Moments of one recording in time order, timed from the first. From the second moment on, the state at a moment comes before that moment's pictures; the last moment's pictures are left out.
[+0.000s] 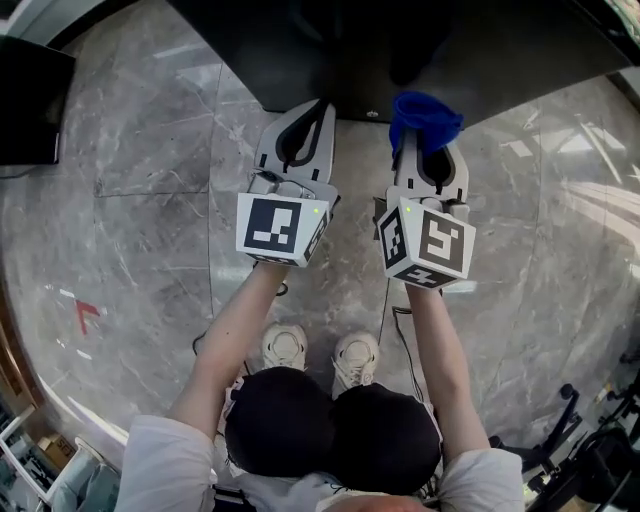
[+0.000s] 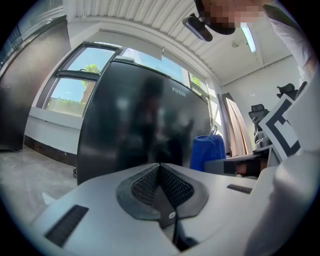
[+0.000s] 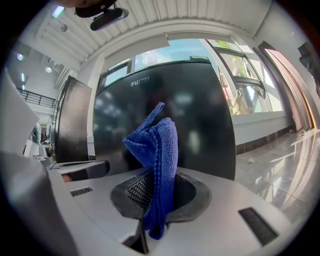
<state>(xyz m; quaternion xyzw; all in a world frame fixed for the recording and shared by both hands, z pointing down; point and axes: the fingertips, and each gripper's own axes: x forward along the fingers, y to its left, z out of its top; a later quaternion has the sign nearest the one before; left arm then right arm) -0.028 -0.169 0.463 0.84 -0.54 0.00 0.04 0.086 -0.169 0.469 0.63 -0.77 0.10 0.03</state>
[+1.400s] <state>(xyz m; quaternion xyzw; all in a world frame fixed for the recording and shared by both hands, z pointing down) -0.038 -0.074 -0.372 0.84 -0.54 -0.02 -0.03 0.085 -0.083 -0.368 0.65 -0.76 0.02 0.02</state>
